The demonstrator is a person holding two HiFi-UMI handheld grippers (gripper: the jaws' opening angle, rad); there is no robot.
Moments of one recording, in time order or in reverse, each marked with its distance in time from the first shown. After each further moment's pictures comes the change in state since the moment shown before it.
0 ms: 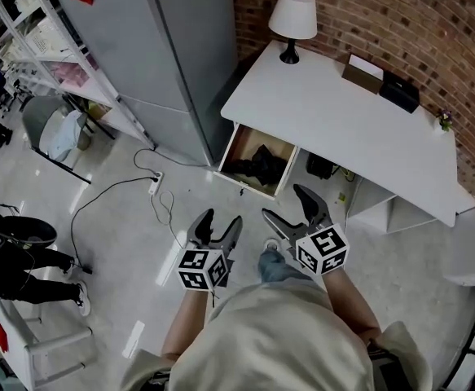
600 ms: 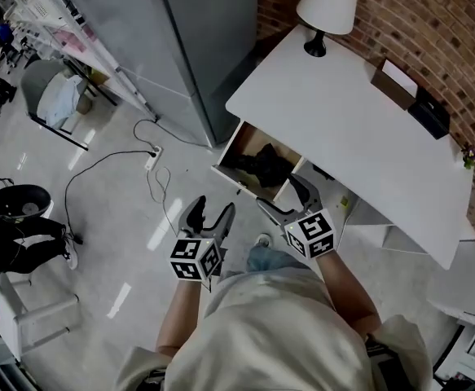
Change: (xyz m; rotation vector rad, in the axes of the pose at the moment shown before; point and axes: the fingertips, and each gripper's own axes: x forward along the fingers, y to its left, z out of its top) left arm 0.095 0.051 0.017 -0.087 0.025 0.158; right arm 0.110 -0.092 -0.047 -0.064 0.197 0.148
